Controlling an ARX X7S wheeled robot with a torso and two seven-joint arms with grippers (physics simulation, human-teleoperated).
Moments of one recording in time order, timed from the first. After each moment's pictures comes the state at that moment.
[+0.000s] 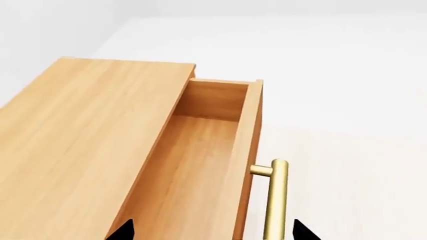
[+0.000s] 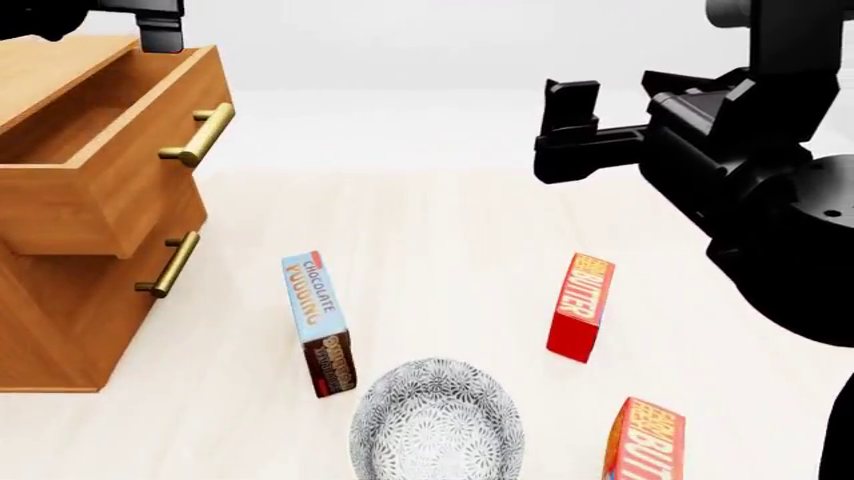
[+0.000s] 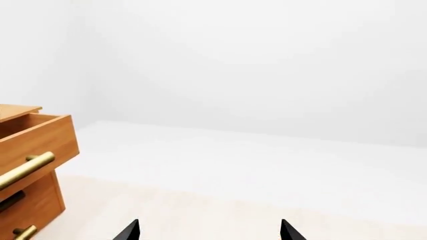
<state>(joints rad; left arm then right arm) -2.07 -0.19 0.27 -1.31 0.01 -1.25 0.04 1.18 0.51 -0.11 -0.36 1.58 1.28 0.91</state>
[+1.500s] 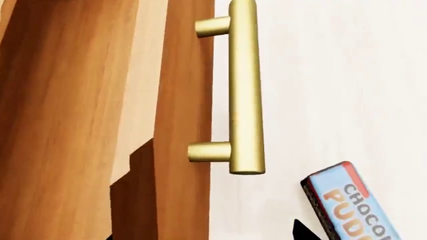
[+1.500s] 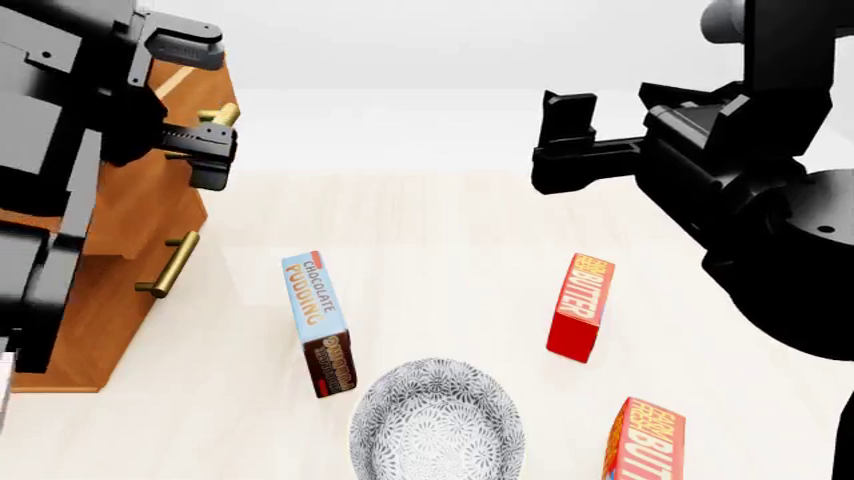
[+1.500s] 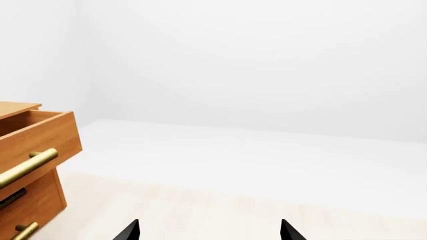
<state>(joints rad) -1.88 -0.15 0.65 -1.29 0.01 -1.40 0.47 1.15 0.54 -0.14 -0.38 1.61 1.22 0.93</state>
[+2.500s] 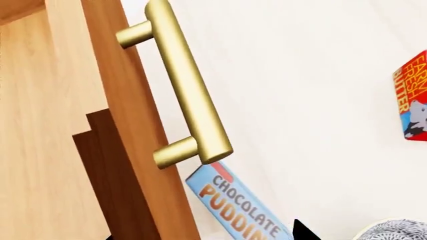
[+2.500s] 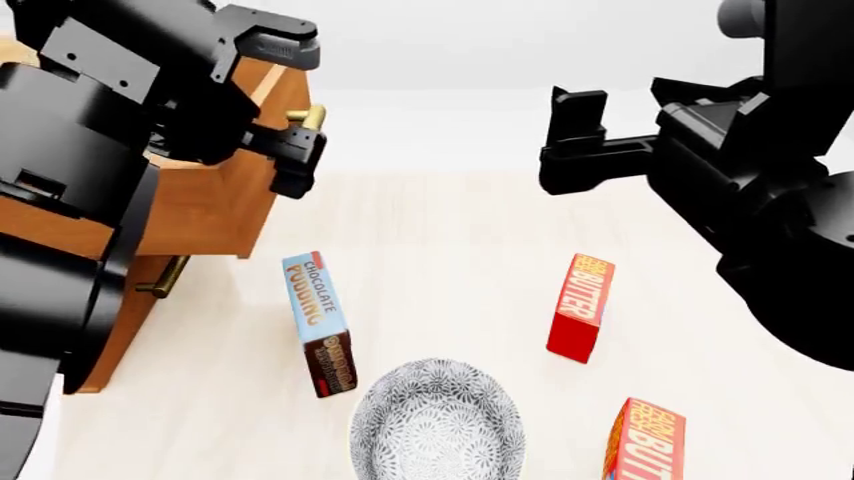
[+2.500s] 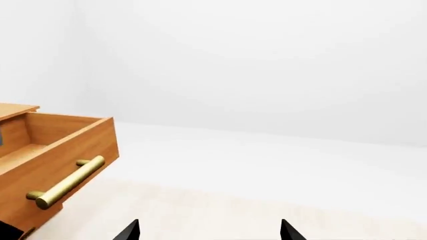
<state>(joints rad) -1.81 -0.12 0.83 -1.01 -0.05 -1.48 0.89 1.17 0.57 -0.16 -0.40 1.68 1.20 0.99</state>
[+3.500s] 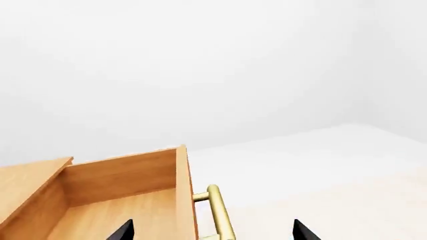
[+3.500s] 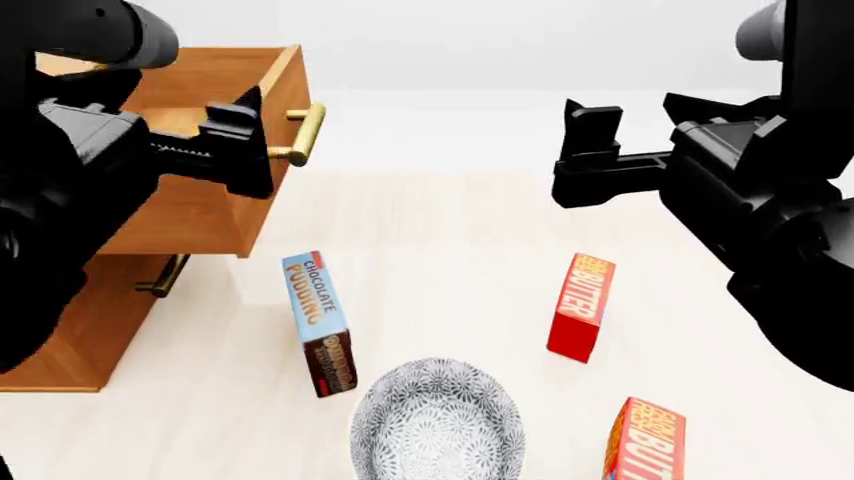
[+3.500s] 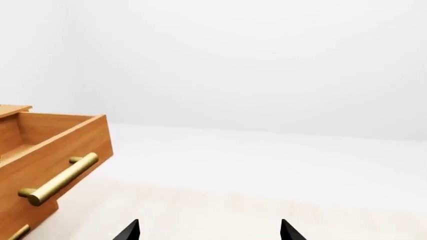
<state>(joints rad) -1.11 -0.55 -0.06 0.51 -1.43 -1.43 -0.76 1.11 0.62 -0.14 -0.44 1.69 1.16 0.99</state>
